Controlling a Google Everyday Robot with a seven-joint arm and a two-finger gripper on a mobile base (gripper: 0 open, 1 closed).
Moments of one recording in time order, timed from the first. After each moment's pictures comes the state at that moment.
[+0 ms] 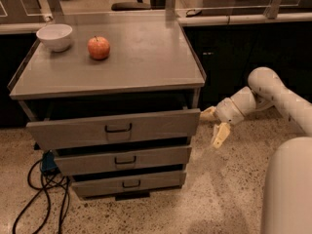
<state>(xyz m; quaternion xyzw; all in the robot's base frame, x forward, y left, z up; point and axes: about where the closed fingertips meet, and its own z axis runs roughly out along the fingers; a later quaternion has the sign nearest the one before) 0.614 -0.181 0.627 -0.65 0.65 0.33 0.23</state>
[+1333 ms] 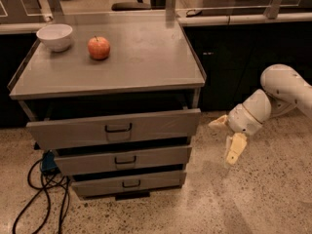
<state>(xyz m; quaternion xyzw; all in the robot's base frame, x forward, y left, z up) 0.530 -0.202 0.665 -0.63 0.70 0.29 0.15</state>
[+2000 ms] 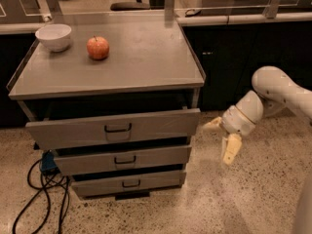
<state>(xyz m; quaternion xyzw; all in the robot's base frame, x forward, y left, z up) 0.527 -0.194 0.651 -0.65 0.68 0.31 0.13</state>
